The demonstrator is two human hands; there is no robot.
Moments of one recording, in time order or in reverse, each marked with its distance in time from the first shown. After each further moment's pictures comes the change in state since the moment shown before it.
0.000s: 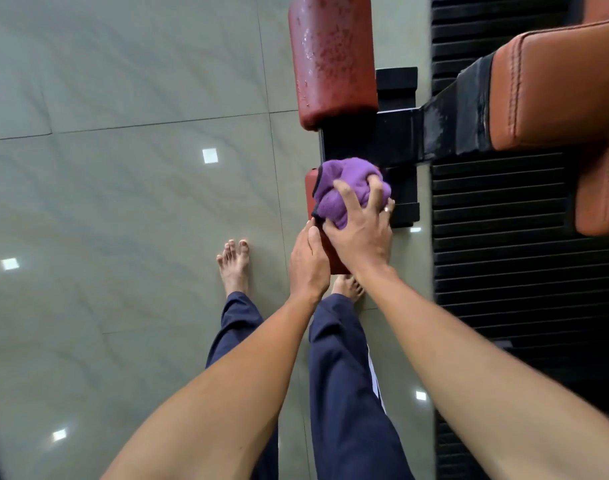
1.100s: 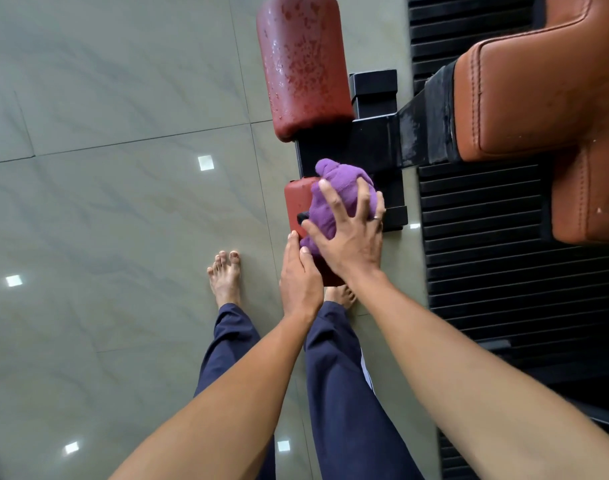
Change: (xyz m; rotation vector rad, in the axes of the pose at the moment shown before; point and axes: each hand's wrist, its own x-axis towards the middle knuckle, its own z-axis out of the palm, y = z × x) left_hand -0.004 0.003 0.022 0.115 0.058 -0.019; right_hand 0.014 0.024 0.010 0.055 0.018 -0.013
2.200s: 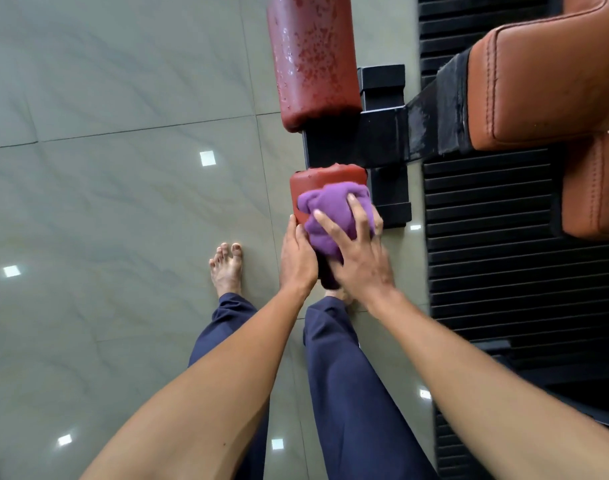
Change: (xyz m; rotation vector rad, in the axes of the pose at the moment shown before) left_hand 0.025 0.000 -0.005 -0.146 -0.072 -0.084; right_hand -0.041 0.026 -0.002 -0.030 0.022 -0.305
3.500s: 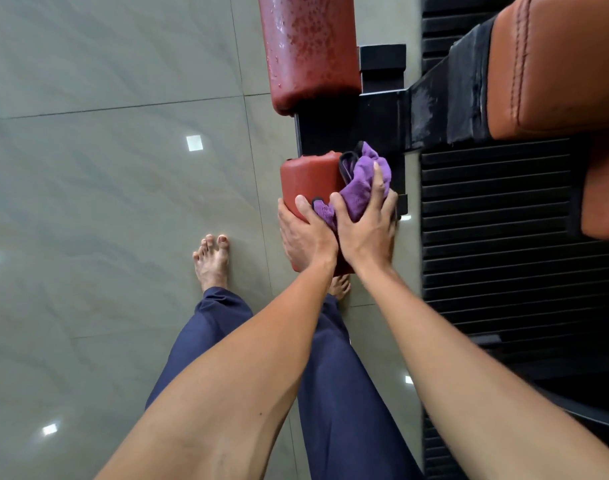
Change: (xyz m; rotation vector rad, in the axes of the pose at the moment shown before) left_hand 0.026 0.017 0.056 -0.014 0.384 -0.110; right_hand 0.040 0.003 0.002 0.317 0.032 0.669
